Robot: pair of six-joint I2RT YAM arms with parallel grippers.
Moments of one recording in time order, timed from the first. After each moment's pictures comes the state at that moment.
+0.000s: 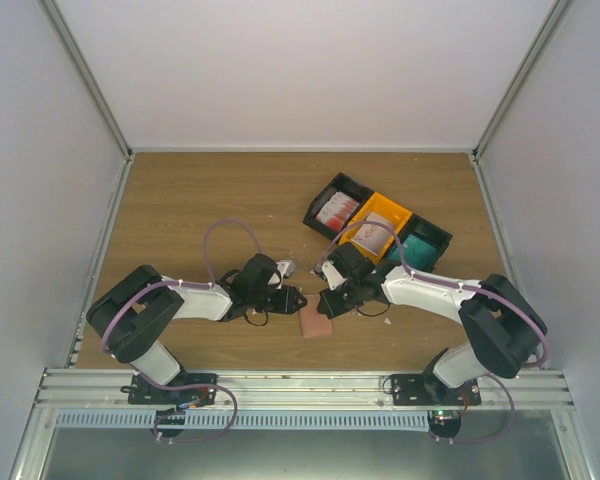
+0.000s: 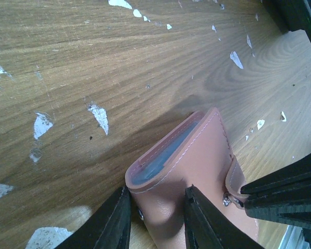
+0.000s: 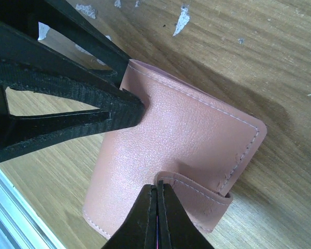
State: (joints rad) left arm -0.74 1.60 0.54 0.26 0.38 -0.66; right arm 0.76 1.49 0.77 -0.43 -0.37 0.33
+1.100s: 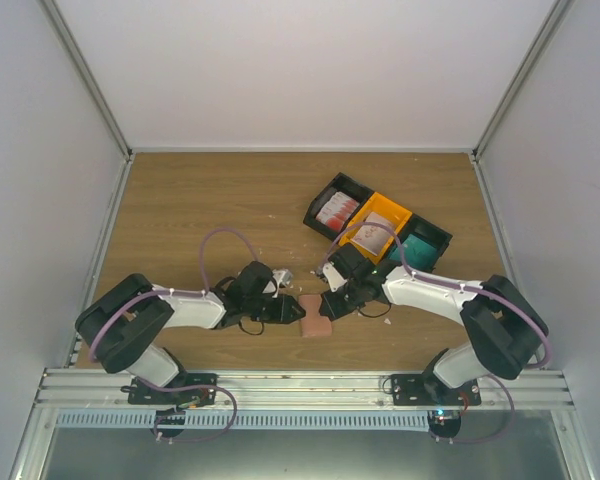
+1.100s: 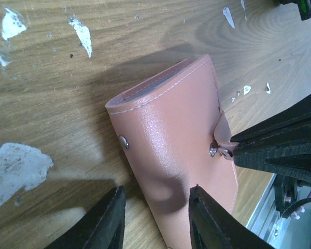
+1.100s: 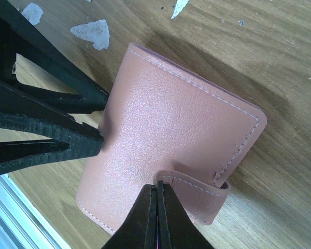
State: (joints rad) left arm -0.76 1.52 0.46 0.25 0.46 -0.75; right arm 0.76 1.48 0.77 -0.46 -0.37 0.31
